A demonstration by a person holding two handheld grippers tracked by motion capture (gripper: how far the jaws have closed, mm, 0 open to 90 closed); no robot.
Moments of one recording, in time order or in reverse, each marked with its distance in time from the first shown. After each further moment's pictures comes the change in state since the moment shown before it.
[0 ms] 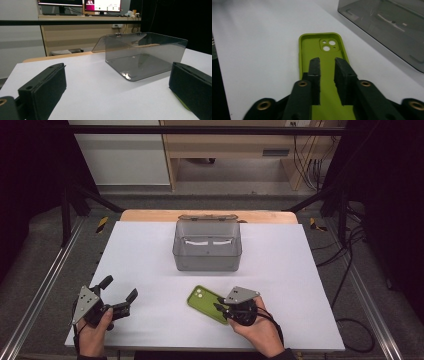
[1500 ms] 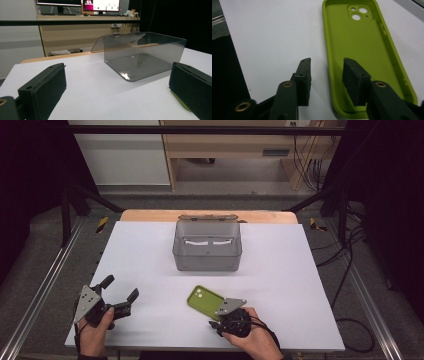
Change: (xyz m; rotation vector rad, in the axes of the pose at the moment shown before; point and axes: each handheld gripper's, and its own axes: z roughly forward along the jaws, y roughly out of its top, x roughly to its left) left arm -0.001 0.001 0.002 0.006 -0.007 0.008; right arm 0.024 -0.014 0.018 0.172 0.075 -0.014
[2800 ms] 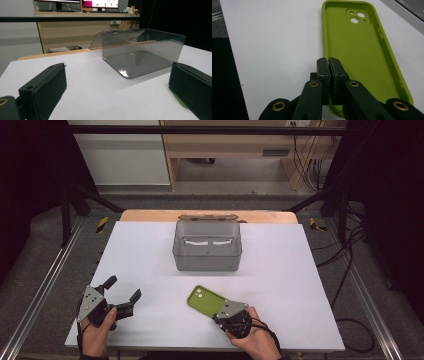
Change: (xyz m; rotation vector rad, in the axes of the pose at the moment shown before) left arm -0.004 -0.002 0.004 0.021 -0.003 -0.010; right arm -0.001 -0.008 -0.001 -0.043 -0.015 -0.057
